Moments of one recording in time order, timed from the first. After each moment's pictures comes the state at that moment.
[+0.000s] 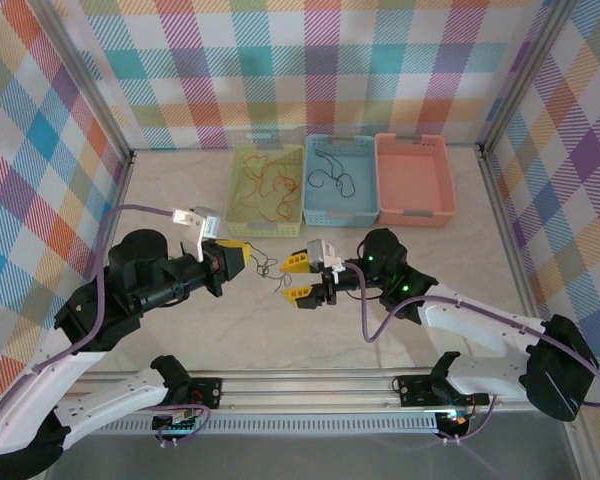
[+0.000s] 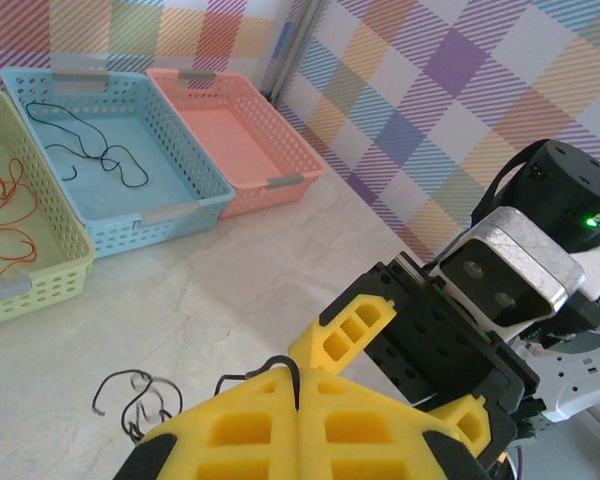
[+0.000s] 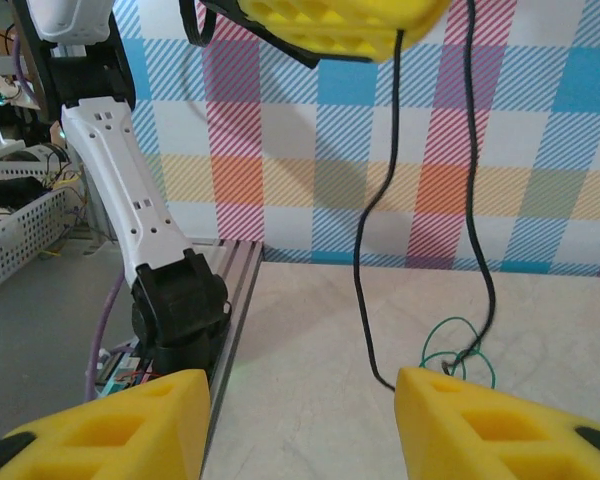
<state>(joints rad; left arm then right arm) -0.80 0.77 1.18 -0.73 0.08 -0.42 0.87 1.17 0.73 0.38 -0.78 -0.10</state>
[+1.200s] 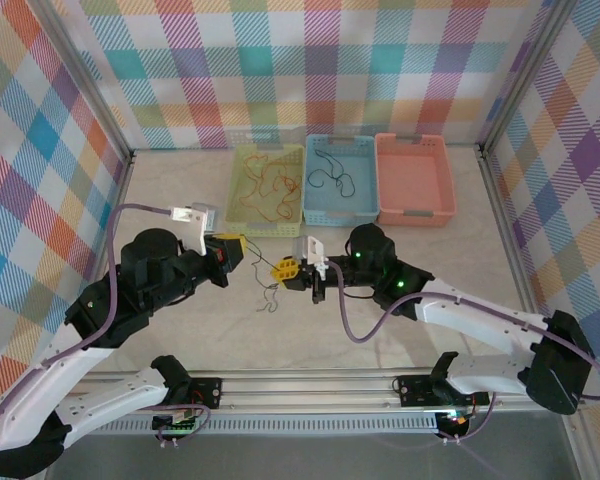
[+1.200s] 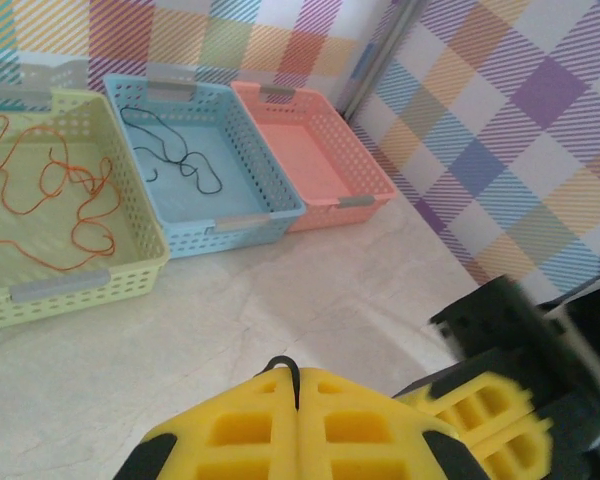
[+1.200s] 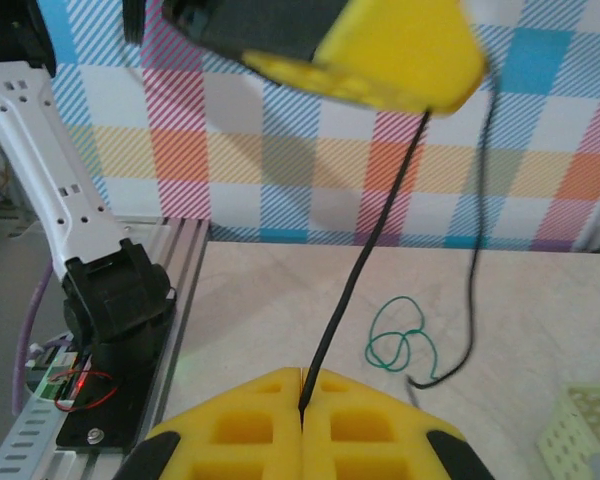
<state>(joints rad) -0.80 0.76 1.14 -0.71 -0.09 -0.46 0.94 1.17 0.85 0.19 -0.57 -0.19</state>
